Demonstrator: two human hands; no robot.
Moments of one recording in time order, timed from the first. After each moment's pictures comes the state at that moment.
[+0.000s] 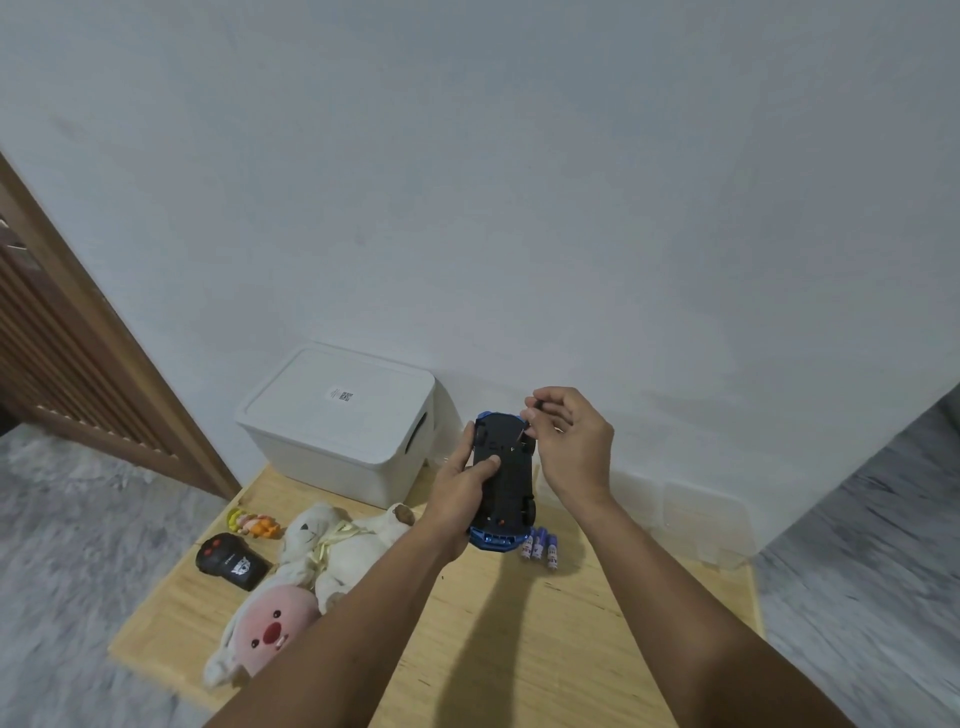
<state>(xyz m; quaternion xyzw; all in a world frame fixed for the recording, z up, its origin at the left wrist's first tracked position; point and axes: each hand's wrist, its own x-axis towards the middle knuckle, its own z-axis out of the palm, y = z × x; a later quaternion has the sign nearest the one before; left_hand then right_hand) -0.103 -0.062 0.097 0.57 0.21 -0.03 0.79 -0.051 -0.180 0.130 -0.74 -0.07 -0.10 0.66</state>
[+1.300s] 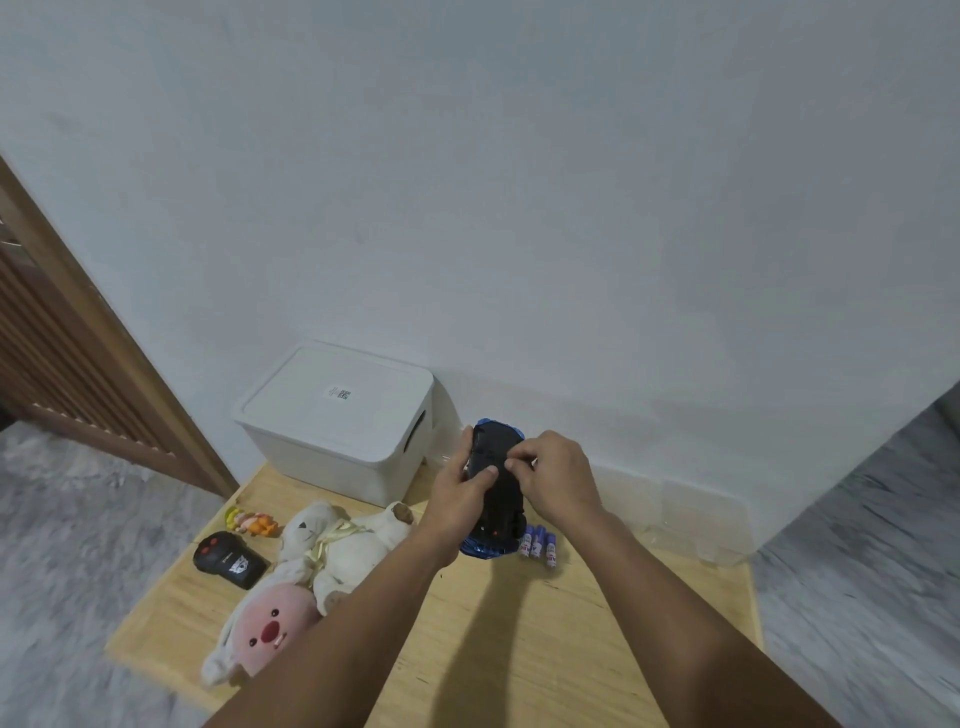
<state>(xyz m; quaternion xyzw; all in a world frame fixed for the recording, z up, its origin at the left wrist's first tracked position) -0.110 -0.061 0.090 0.68 0.19 -0.02 0.71 -0.057 -0.185 0.109 -0.94 -0.14 0.00 0.32</state>
